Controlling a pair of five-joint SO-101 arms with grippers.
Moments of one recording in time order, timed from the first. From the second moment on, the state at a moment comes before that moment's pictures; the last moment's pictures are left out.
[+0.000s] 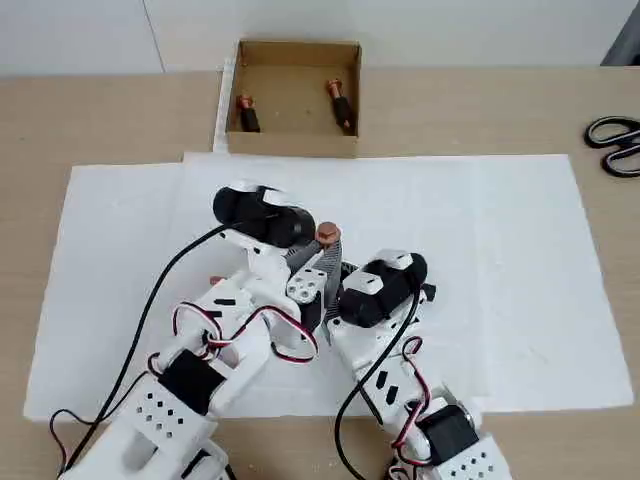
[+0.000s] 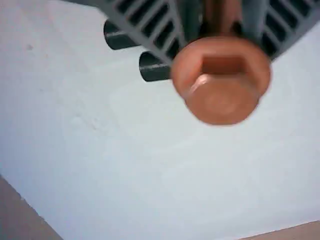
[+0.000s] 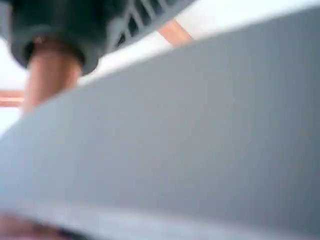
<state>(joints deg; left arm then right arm) 31.9 -59.3 64.7 30.9 20.9 -32.4 -102.5 96.0 30.6 -5.1</state>
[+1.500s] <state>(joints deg) 30.6 -60.0 59.4 47.3 19.2 -32.4 -102.4 96.0 30.7 -5.1</state>
